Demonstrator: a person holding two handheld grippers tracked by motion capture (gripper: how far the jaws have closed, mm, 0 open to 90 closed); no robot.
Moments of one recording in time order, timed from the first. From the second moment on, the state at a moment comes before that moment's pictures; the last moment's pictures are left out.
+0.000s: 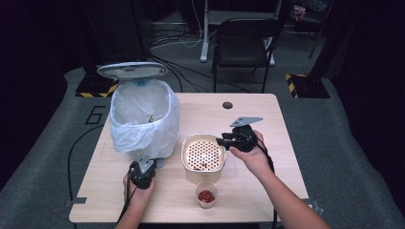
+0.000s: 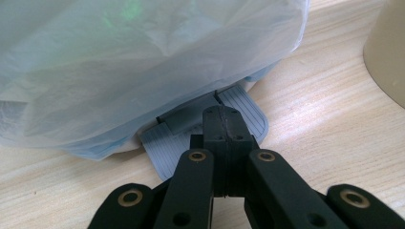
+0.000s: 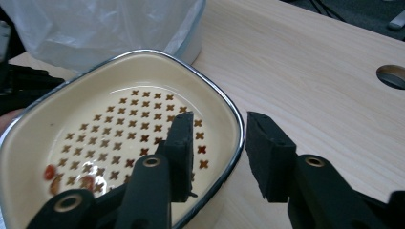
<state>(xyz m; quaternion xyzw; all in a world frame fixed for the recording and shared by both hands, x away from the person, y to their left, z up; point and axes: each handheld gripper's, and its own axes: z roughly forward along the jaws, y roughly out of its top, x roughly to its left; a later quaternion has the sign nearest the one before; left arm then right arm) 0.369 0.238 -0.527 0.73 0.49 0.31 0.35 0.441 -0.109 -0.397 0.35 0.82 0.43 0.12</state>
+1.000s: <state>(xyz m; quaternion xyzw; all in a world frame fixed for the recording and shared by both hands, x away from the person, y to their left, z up) 0.369 0.238 -0.526 0.73 0.49 0.31 0.35 0.352 -0.157 -0.436 0.34 0.82 0.45 0.10</state>
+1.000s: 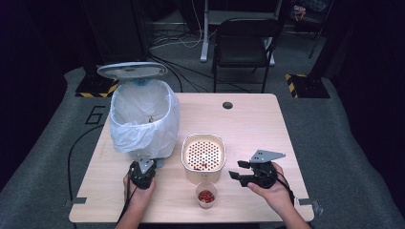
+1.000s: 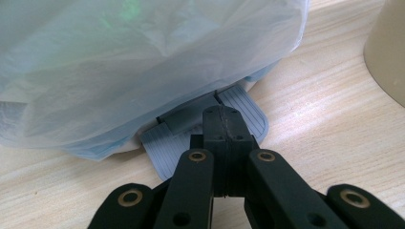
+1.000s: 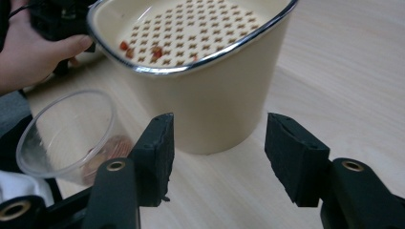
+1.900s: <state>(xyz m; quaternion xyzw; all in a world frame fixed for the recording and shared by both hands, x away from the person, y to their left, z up) 0.369 0.237 -0.527 0.73 0.49 0.31 0.35 0.317 -0.116 -0.461 0.22 0.87 0.45 0.04</state>
